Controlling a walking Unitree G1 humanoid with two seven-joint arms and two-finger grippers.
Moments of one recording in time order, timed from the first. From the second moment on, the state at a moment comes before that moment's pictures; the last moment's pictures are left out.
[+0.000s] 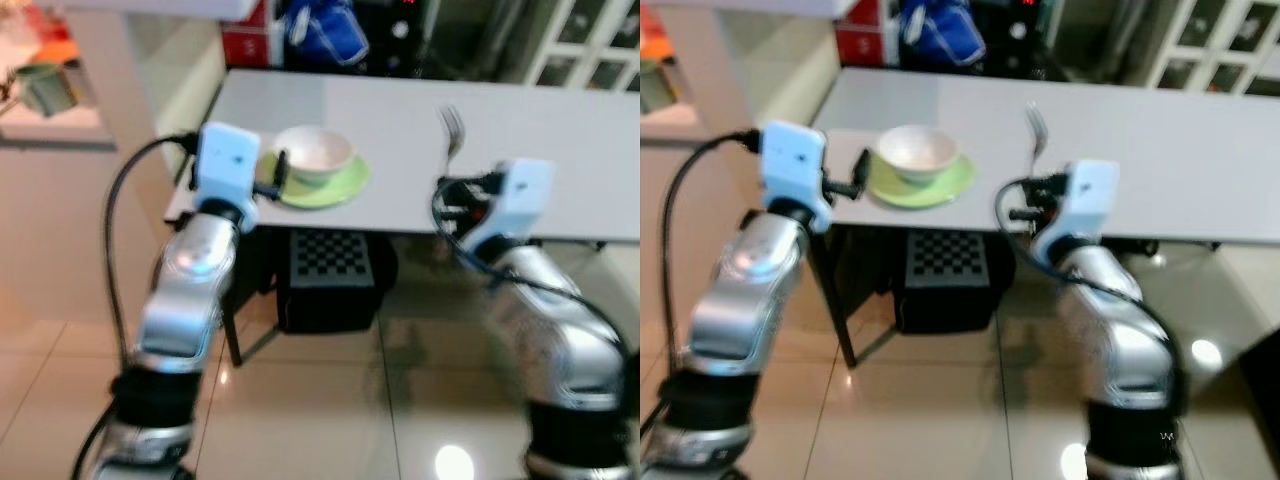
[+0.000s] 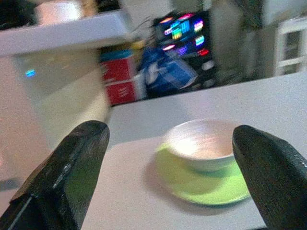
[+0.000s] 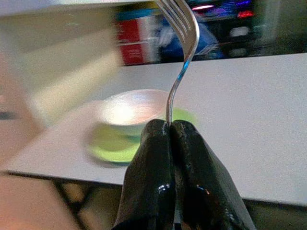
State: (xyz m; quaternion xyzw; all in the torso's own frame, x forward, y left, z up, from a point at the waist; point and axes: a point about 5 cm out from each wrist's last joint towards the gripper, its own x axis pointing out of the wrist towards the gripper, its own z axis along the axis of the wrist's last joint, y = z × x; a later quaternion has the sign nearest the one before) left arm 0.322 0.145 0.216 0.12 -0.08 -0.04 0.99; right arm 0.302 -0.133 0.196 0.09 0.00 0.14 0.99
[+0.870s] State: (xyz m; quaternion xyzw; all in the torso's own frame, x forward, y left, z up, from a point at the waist) left arm 0.320 0.127 0.213 0.12 -0.08 -0.07 0.99; right arm 0.300 -0.146 0.191 0.09 0.01 0.12 0.99
